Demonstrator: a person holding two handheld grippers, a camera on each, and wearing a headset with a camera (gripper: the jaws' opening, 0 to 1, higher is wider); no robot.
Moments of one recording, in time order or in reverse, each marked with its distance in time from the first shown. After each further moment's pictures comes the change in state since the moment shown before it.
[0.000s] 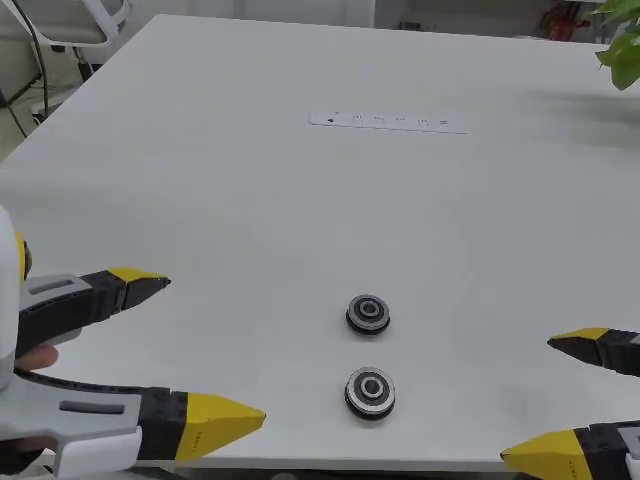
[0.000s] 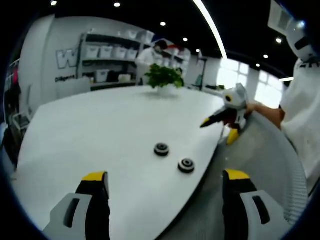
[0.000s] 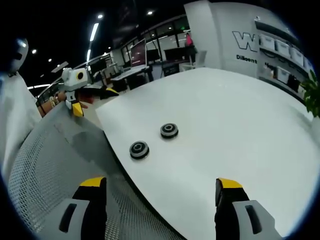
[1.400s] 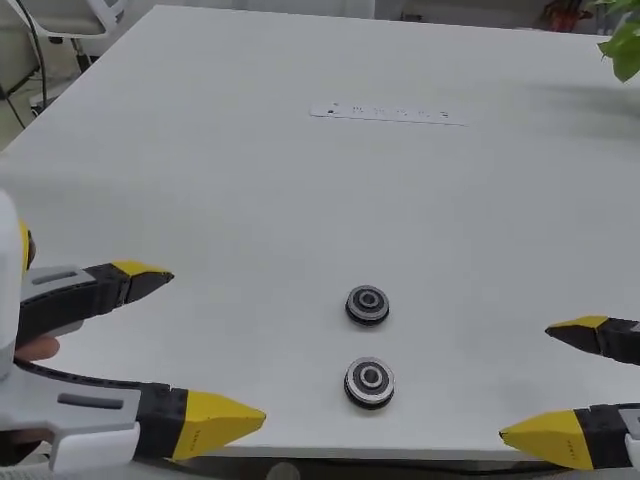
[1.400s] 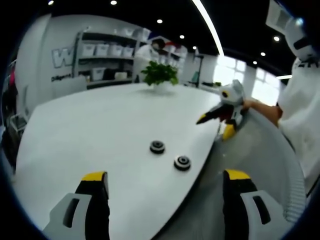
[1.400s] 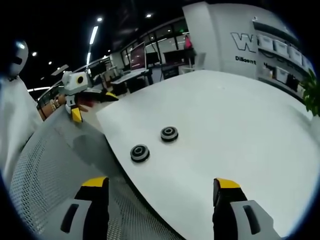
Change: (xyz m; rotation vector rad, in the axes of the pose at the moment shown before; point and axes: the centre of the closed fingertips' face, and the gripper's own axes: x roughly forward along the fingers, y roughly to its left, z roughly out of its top) left arm 0.001 -0.007 -0.003 0.013 0.031 -0.031; right arm -0.003 0.001 0.005 0.004 -0.025 0.003
